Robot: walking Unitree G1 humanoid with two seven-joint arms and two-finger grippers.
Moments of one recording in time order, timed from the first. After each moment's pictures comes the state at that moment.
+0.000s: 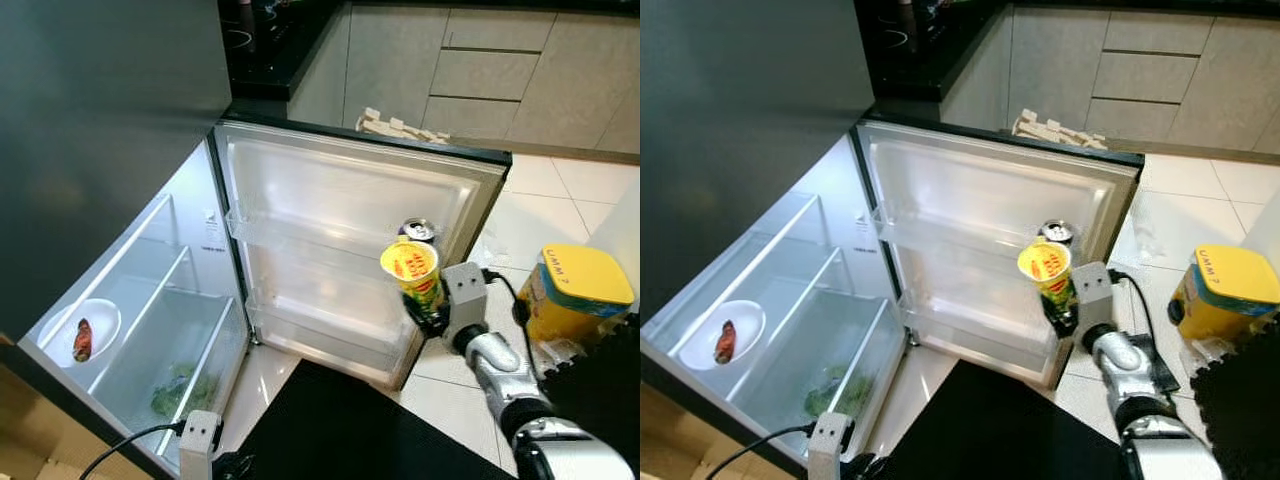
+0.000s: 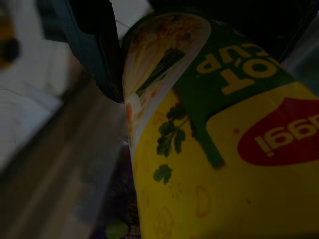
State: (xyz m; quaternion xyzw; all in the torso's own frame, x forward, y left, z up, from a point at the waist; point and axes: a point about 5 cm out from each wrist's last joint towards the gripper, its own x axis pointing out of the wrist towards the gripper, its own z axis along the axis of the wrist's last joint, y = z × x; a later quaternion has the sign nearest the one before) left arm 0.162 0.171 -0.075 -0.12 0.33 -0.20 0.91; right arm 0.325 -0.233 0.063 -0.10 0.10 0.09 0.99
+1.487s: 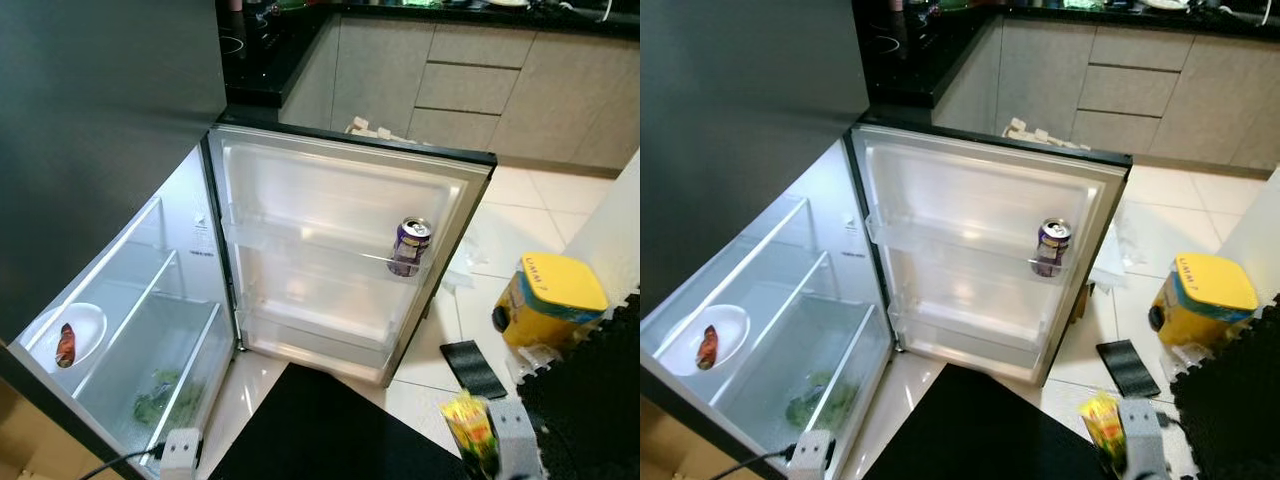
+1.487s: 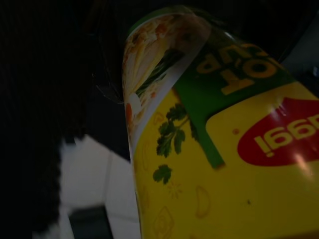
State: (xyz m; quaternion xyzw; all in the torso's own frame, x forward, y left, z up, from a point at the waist) left arm 0.133 0.184 -0.097 -0.12 0.44 -0.07 0.89; right arm 0.166 -0.277 -0.066 -0.04 0.43 -0.07 0.90
